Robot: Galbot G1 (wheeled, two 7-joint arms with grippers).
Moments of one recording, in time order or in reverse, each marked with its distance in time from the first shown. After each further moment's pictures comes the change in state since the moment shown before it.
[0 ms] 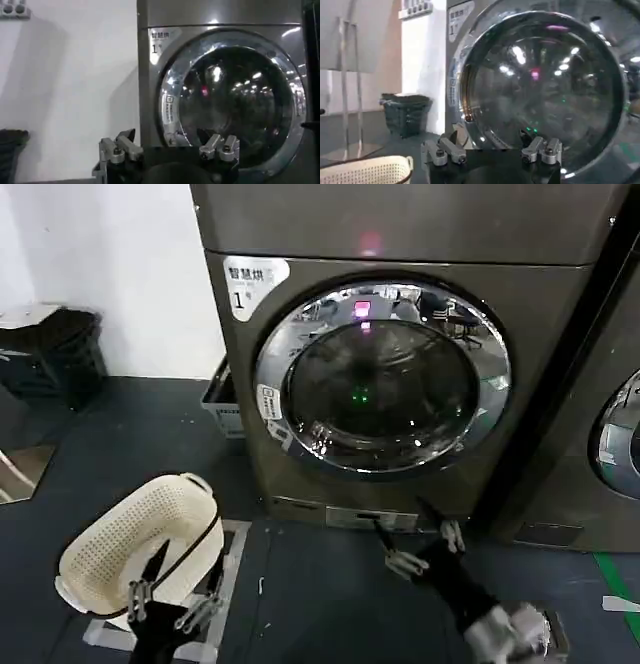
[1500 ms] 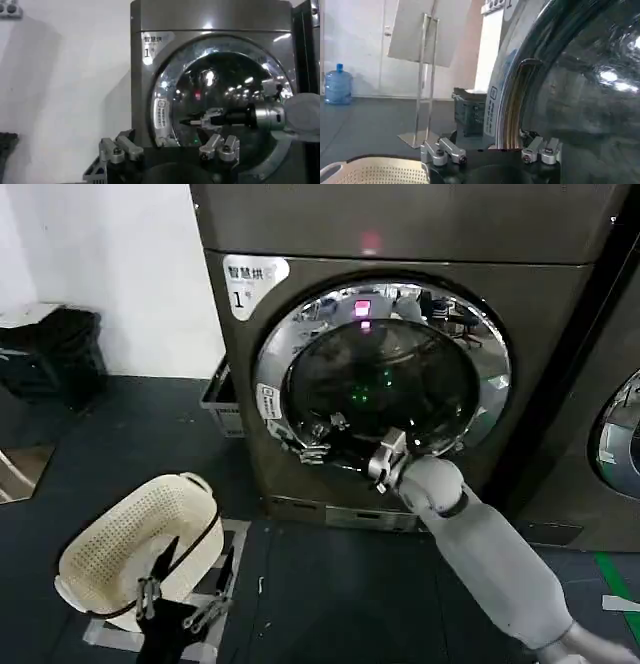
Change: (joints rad) left arm 0.005 -0.012 0.035 -0.022 0.029 0.004 0.013; right arm 0.897 0.127 -0.535 -0.614 0.154 -0.051 -0.194
